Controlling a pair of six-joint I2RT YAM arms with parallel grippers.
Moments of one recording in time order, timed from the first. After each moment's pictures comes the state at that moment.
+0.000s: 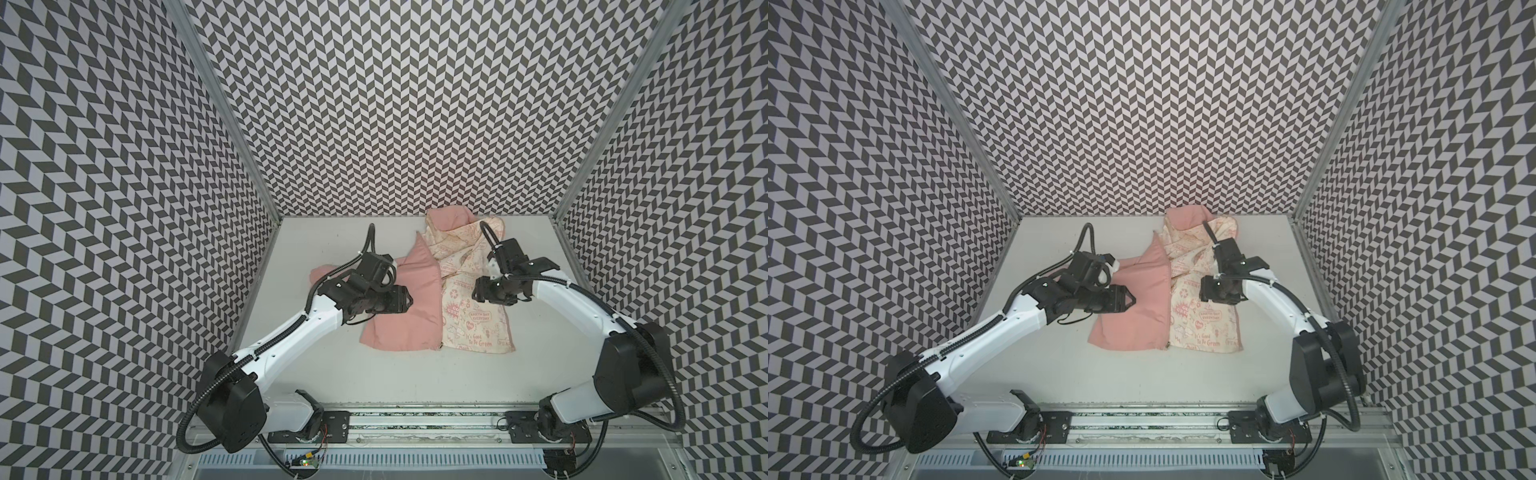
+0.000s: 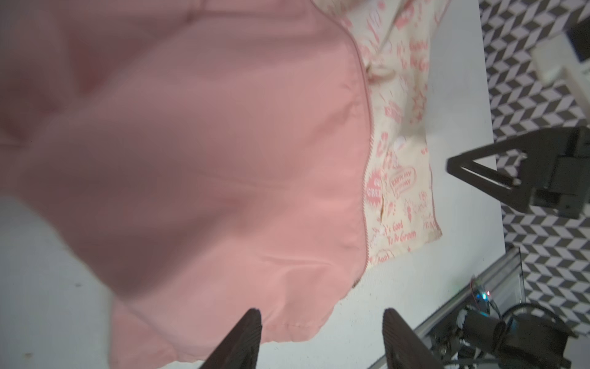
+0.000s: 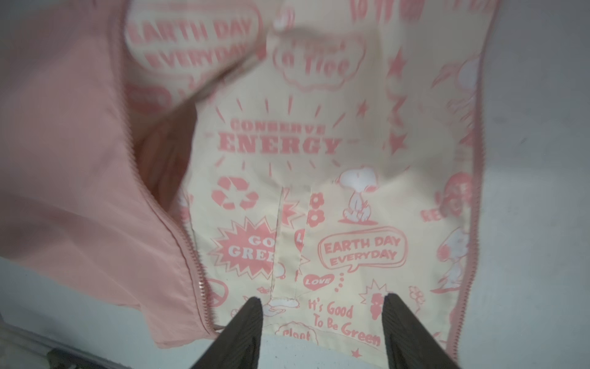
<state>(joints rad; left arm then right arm) -0.64 1.33 1.04 -0.56 0.33 -0.54 0.31 1.51 1.08 -0.70 -0.19 0.44</state>
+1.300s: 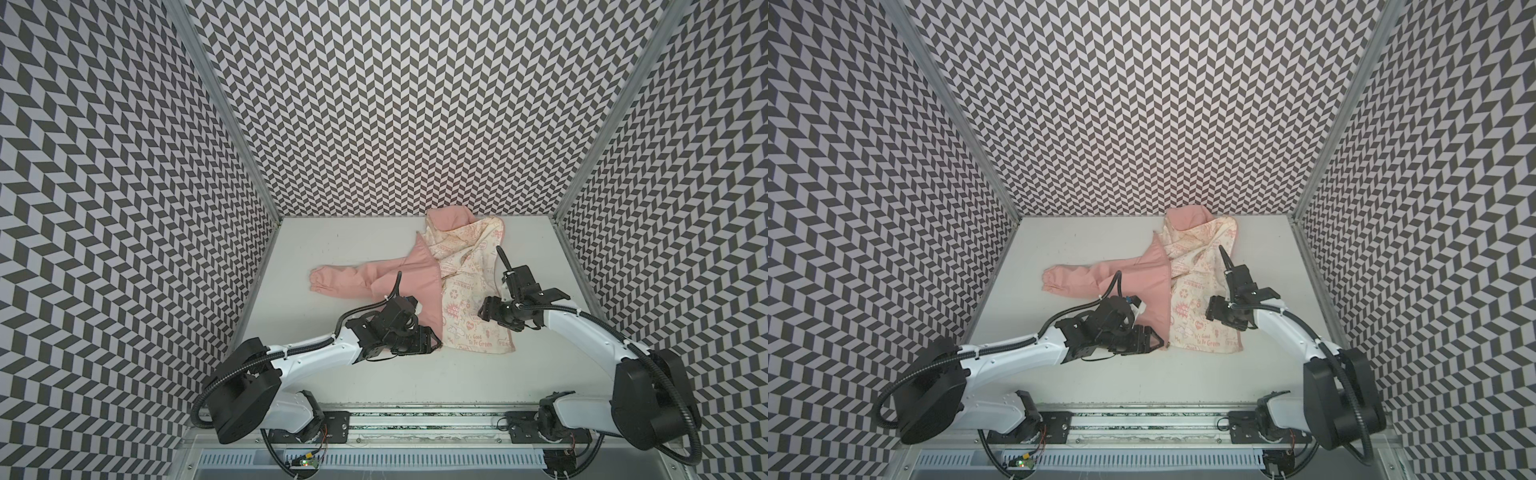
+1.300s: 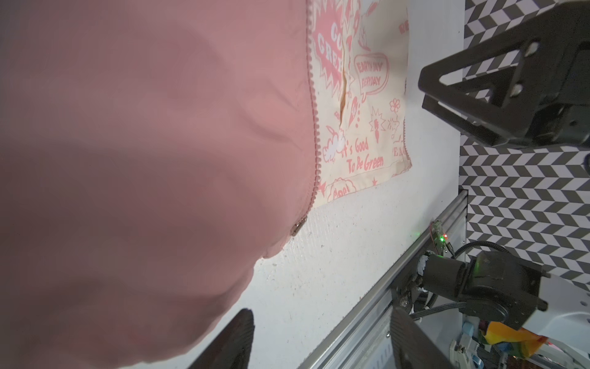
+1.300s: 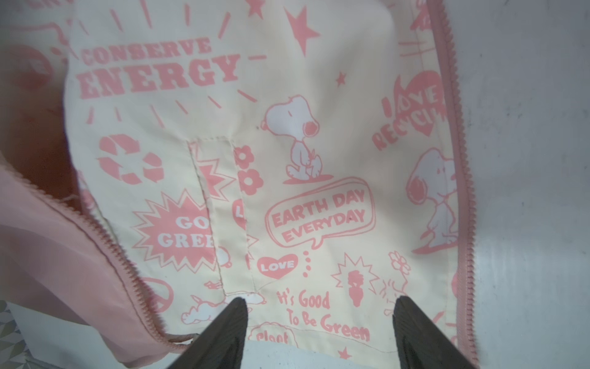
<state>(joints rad) -0.88 1.38 0.69 -0.05 0.45 -0.89 0.20 1.33 0.80 -0.55 -0.18 0.61</state>
